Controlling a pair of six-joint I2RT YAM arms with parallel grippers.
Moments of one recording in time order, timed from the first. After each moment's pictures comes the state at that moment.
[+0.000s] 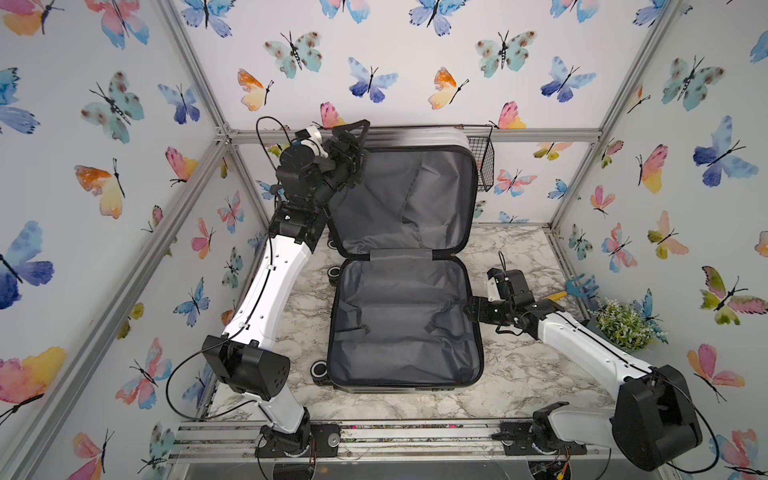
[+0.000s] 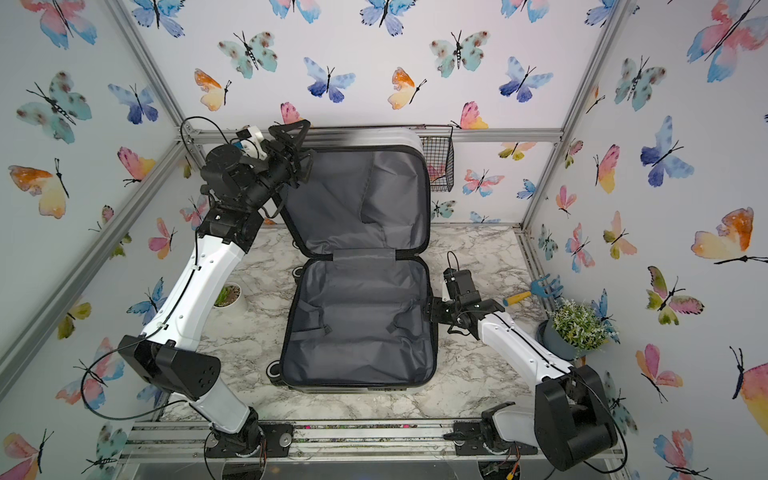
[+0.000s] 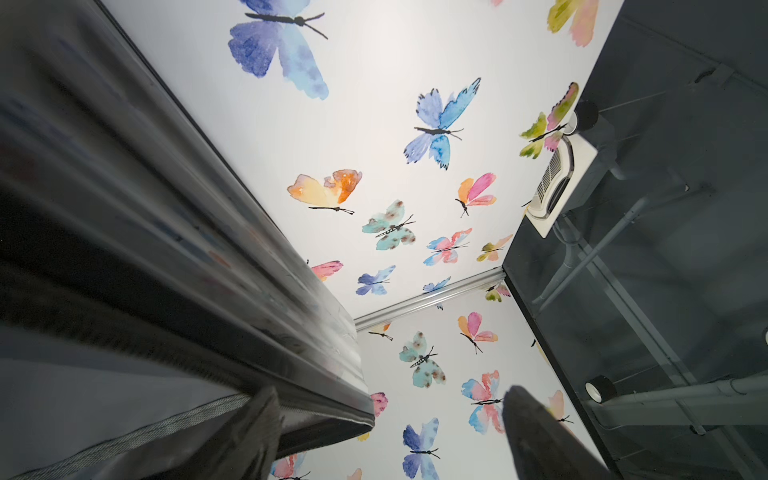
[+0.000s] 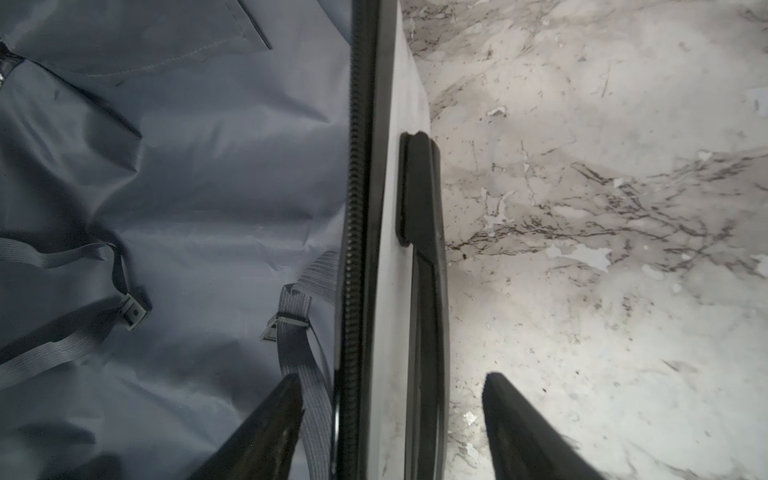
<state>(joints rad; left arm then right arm) -0.30 1.70 1.99 -0.04 0.30 -1.40 0.40 1.29 0.81 -0.45 -0.15 0.44</state>
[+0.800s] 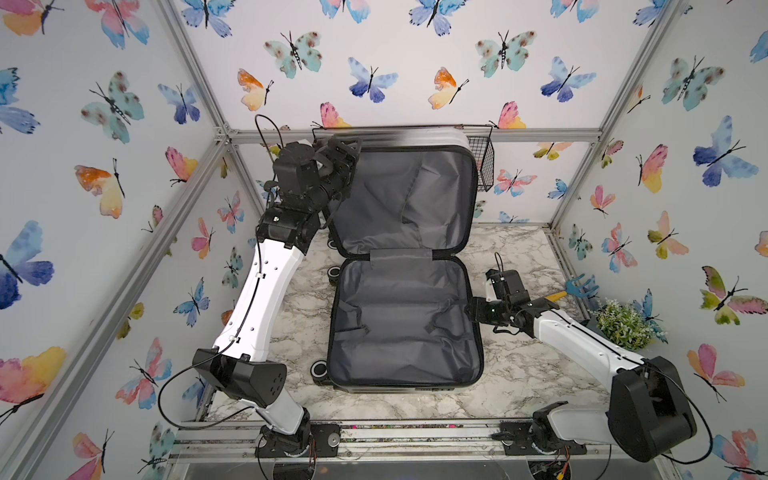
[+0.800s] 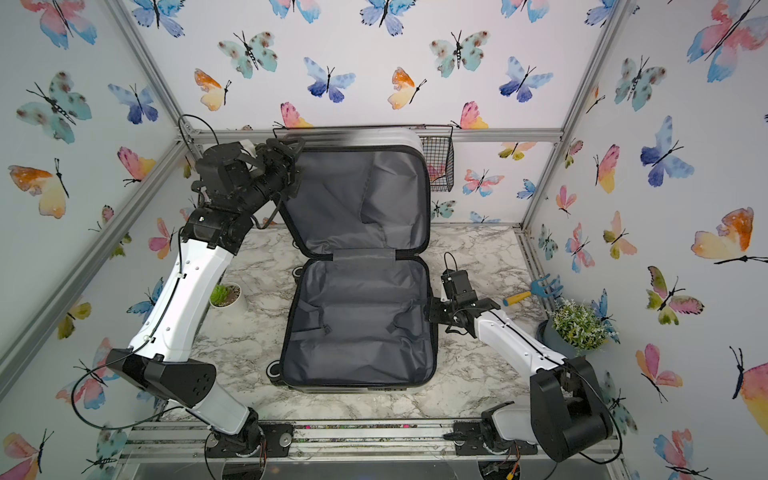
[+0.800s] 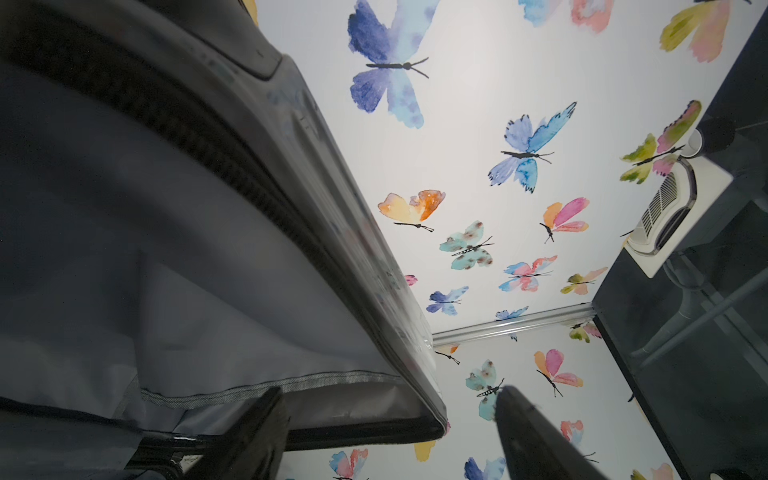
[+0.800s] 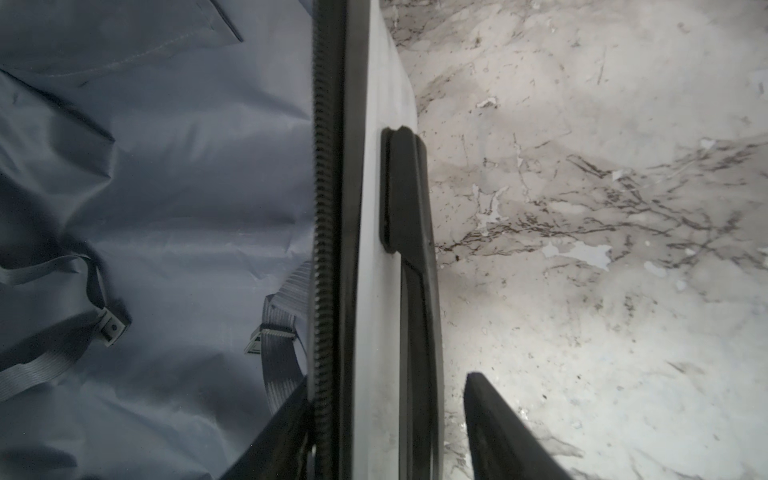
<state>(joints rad) -0.30 1.64 2.01 -0.38 0.16 -1.30 0.41 1.33 0.81 -0.43 -0.12 0.45</state>
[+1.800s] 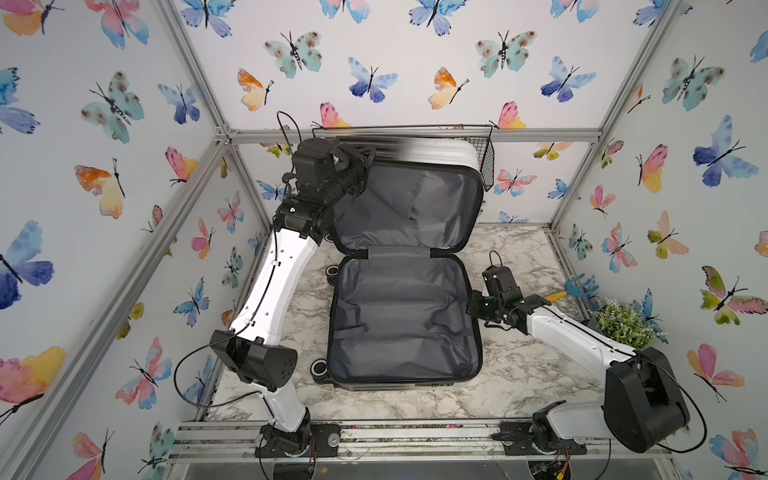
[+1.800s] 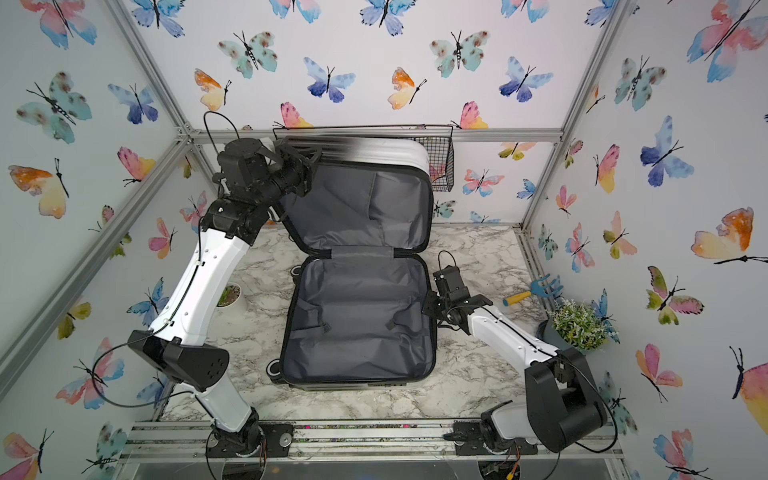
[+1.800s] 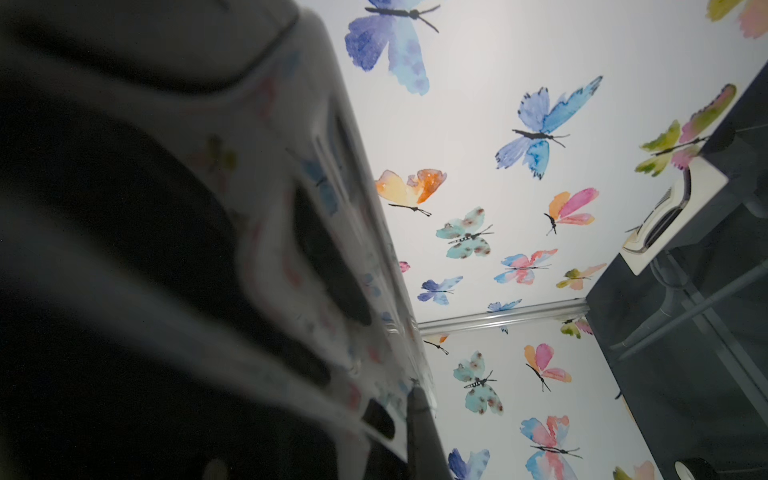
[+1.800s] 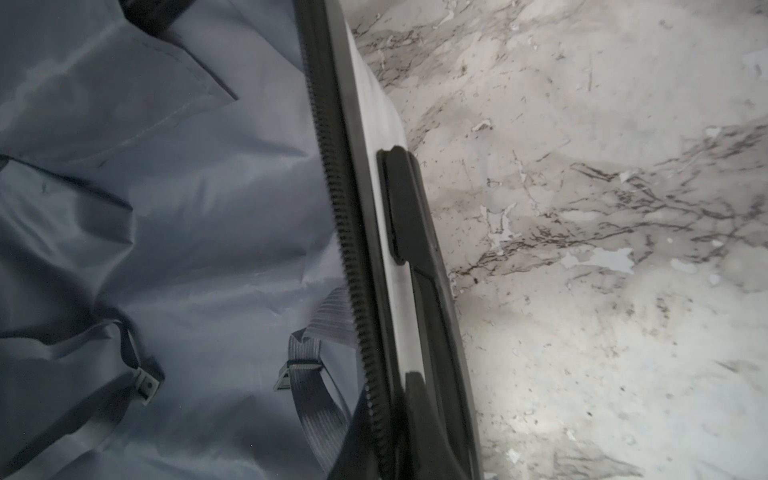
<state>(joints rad) -0.38 1.68 2.07 -0.38 0.17 -1.35 0.47 1.40 0.86 -0.37 -0.04 0.69</state>
